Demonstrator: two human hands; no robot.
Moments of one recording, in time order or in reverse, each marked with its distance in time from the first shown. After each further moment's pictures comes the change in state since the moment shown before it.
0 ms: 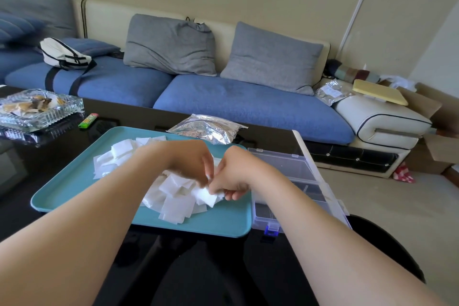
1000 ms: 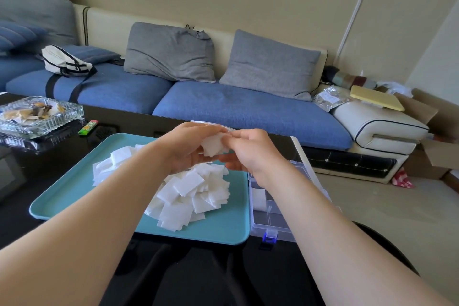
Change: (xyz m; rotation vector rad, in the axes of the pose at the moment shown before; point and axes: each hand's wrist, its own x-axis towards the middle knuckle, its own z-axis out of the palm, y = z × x) left_hand 0.007 0.012 -0.008 -1.384 0.322 -0.014; right_hand -0.013 0.002 -0.029 0.819 0.287 -0.146
